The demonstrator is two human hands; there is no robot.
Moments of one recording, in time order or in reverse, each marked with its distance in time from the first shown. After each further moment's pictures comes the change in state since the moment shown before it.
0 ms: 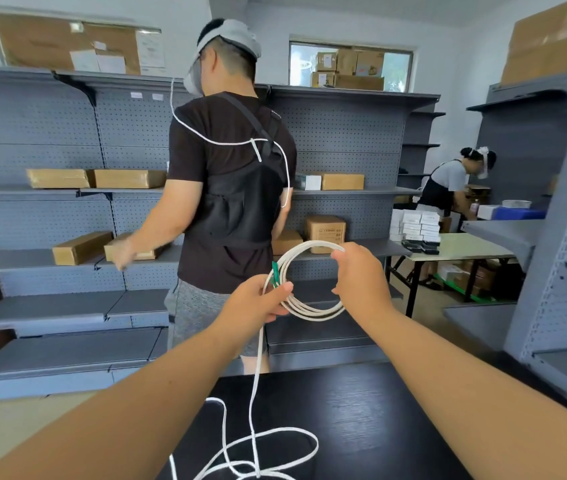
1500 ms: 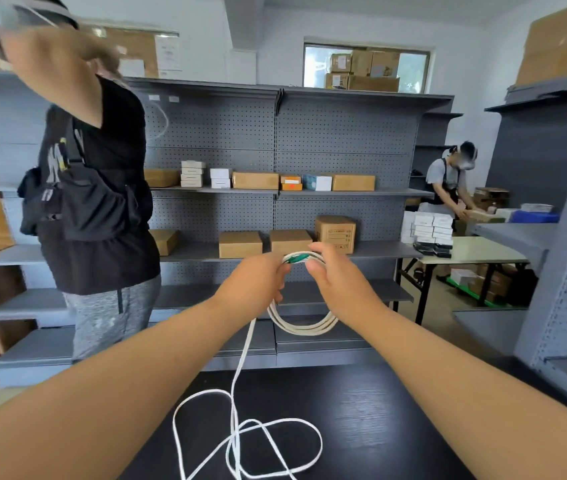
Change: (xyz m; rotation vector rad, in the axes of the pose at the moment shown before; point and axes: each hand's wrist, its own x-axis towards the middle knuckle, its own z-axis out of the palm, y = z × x) left_hand -0.003 0.045 -0.003 0.759 0.019 0.124; right_hand -0.018 -0.007 0.010 0.276 -0.121 -0.271
